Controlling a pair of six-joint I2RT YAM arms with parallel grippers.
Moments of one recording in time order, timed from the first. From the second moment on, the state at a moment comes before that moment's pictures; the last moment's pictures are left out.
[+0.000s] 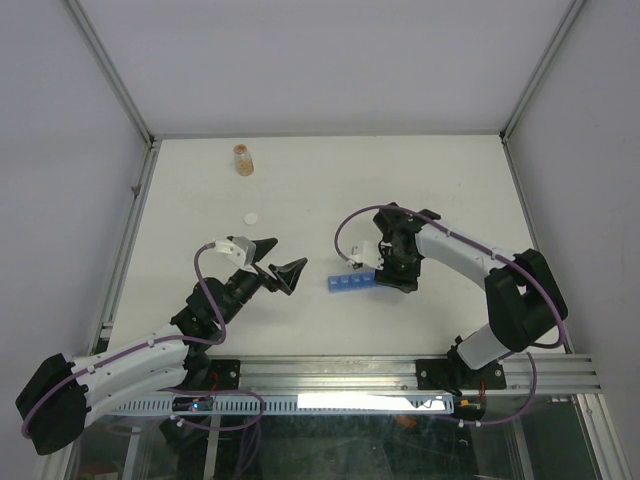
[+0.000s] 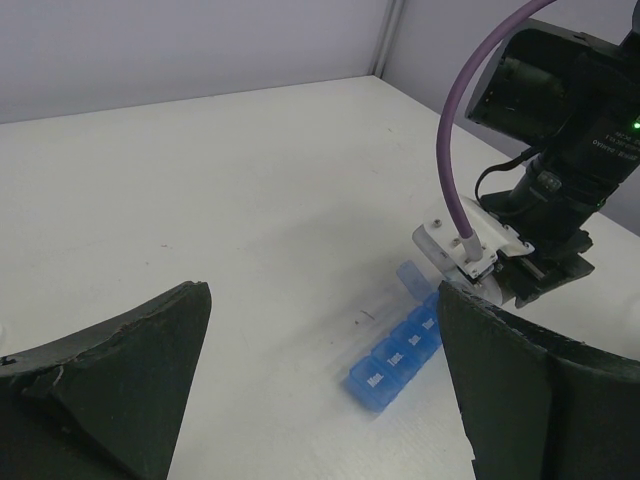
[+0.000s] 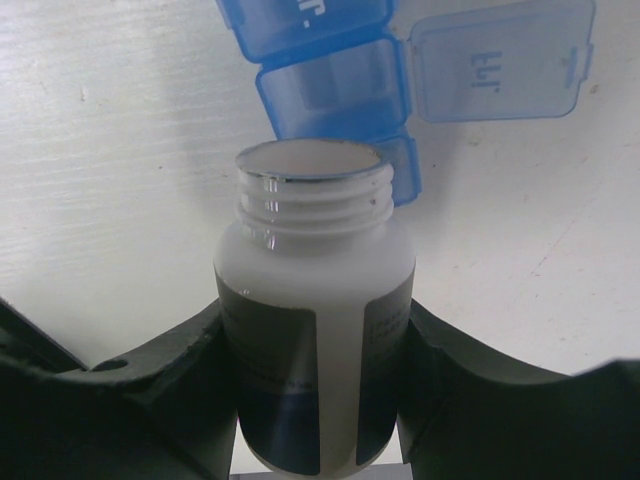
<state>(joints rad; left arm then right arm) -0.85 0.74 0.18 0.71 -0.18 -0.19 0.58 1.53 0.99 -0.95 -0.03 -0.88</state>
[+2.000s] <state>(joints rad) -0.85 0.74 0.18 0.71 -0.18 -0.19 0.61 1.55 1.02 -0.97 0.02 -0.85</state>
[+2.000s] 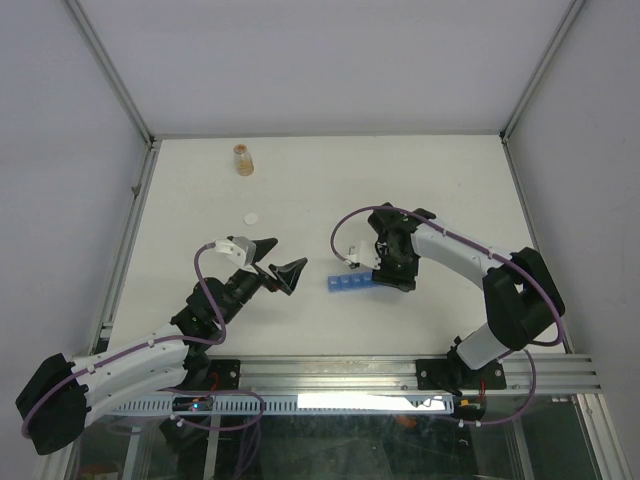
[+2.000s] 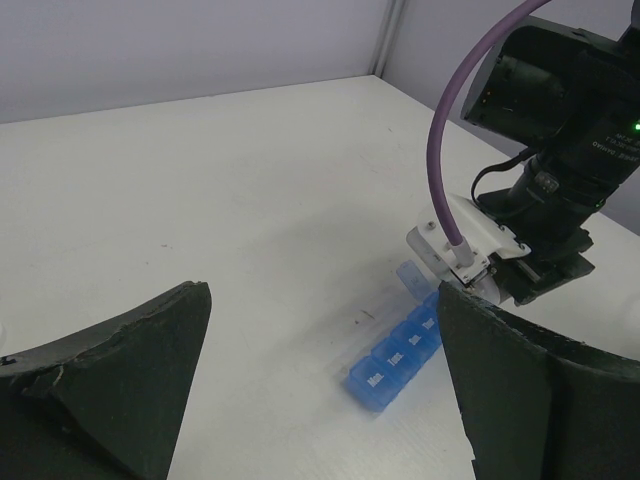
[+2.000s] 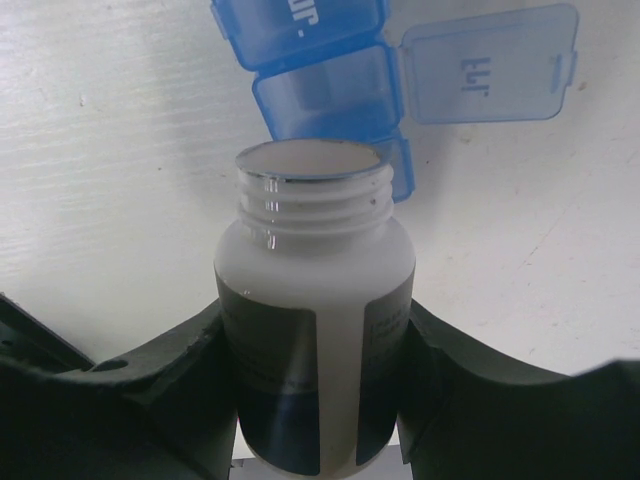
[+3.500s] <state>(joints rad) -0.85 0.74 0.18 0.71 -0.18 -0.19 0.60 1.54 1.01 -0.98 0.02 -0.84</state>
